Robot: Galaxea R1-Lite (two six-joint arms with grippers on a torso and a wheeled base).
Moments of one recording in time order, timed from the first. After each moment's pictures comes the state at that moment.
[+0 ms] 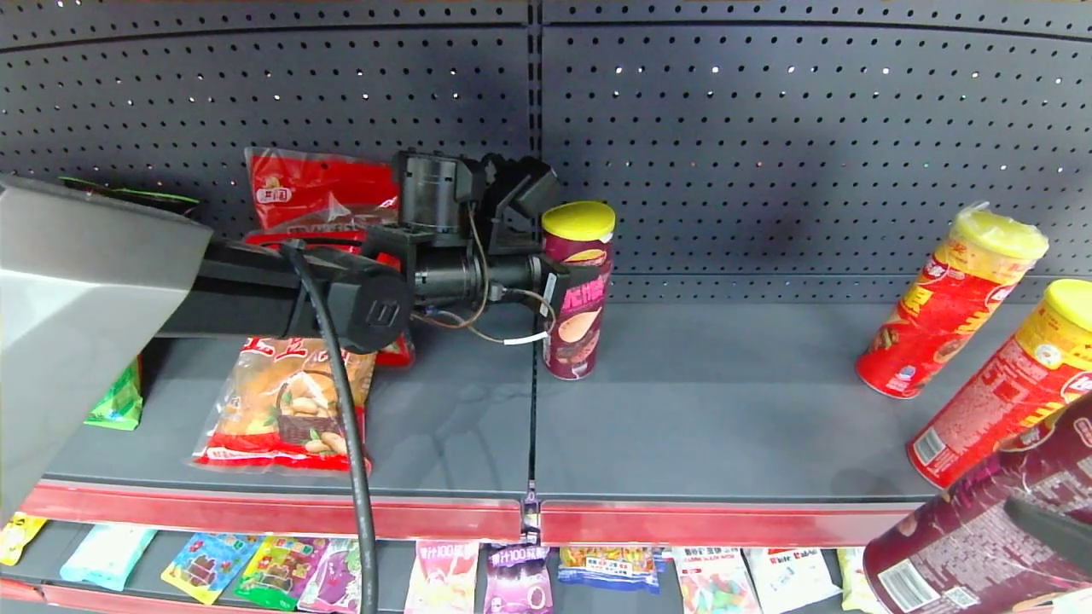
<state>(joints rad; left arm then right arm) -0.54 2.10 -1.49 -0.37 -0.43 0.18 0.25 0.71 -0.43 -0.06 0.27 -0.12</state>
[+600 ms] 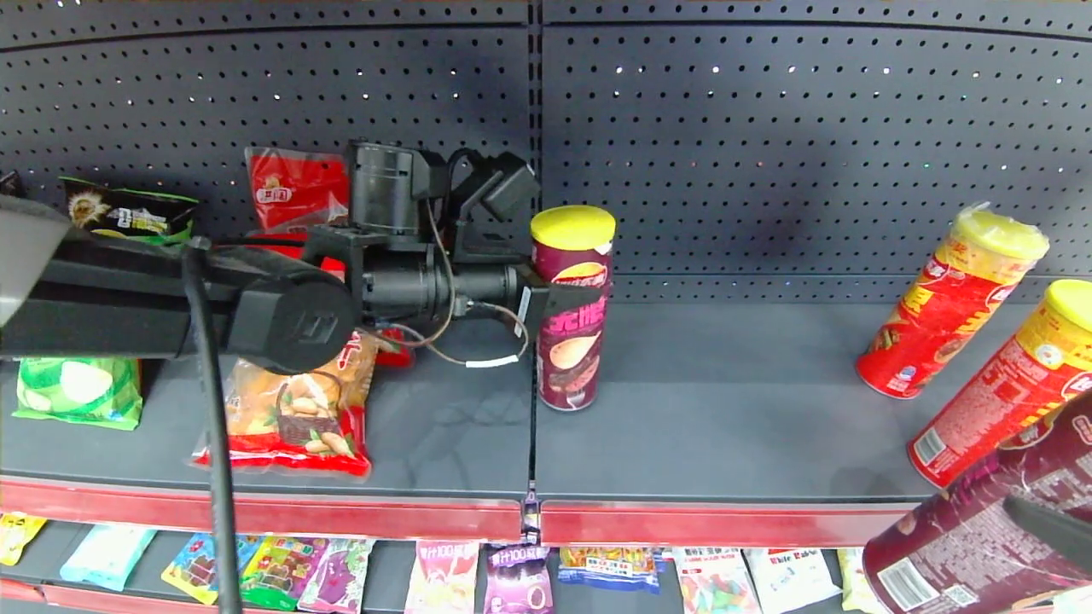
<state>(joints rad) -0.55 1.94 -1.30 -0.37 -0.55 0.17 0.25 0.72 -0.43 -0.06 0.27 -0.12</state>
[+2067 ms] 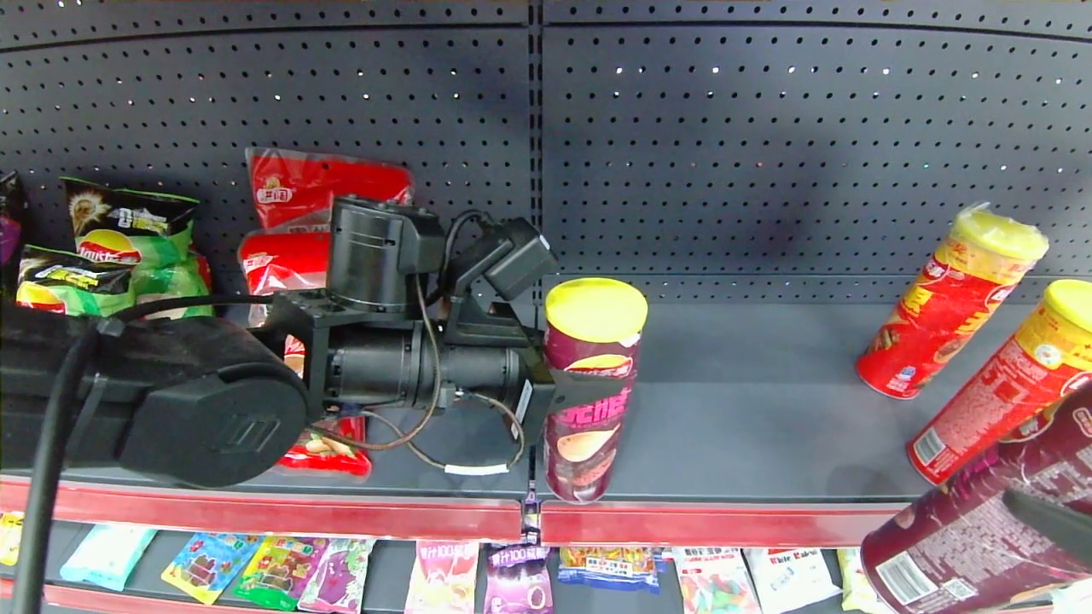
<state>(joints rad) -0.66 1.80 -1.03 -0.42 -0.57 0.15 0.25 0.73 -0.44 -0.07 0.27 -0.12</state>
